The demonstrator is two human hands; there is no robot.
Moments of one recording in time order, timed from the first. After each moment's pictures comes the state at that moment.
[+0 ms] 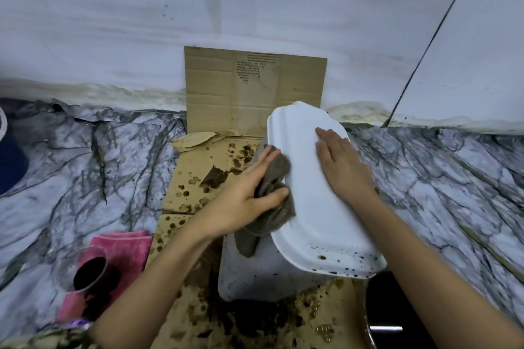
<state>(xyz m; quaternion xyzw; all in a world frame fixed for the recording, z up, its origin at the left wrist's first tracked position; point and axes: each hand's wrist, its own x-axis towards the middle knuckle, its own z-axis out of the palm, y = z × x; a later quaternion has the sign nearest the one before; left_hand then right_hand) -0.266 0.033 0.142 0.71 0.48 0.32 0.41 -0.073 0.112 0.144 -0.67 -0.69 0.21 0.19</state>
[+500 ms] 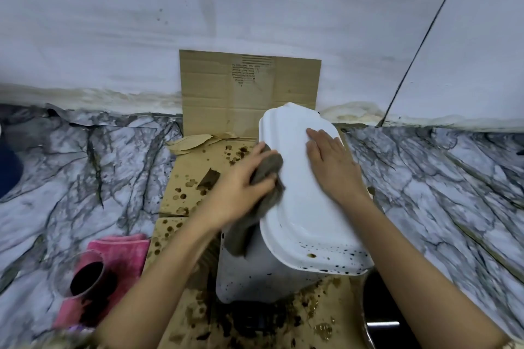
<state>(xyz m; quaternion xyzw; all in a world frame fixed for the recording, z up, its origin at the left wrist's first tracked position) -0.263 0.047 0.135 0.67 0.53 0.37 0.36 -0.083 0.106 0.147 -0.67 -0.70 0.20 0.17</state>
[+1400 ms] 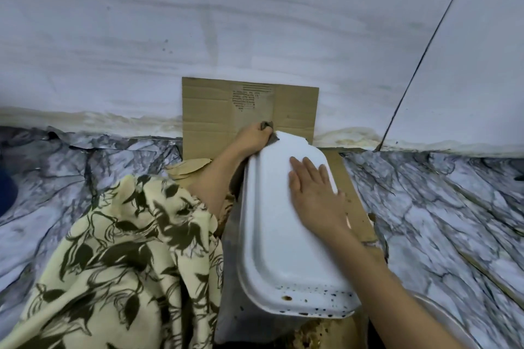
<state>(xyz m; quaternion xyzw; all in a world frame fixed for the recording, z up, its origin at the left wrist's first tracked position) -0.259 0.217 0.155 0.63 0.64 0.30 0.33 -0.110 0.106 0.139 -0.66 -0.71 0.19 0.14</state>
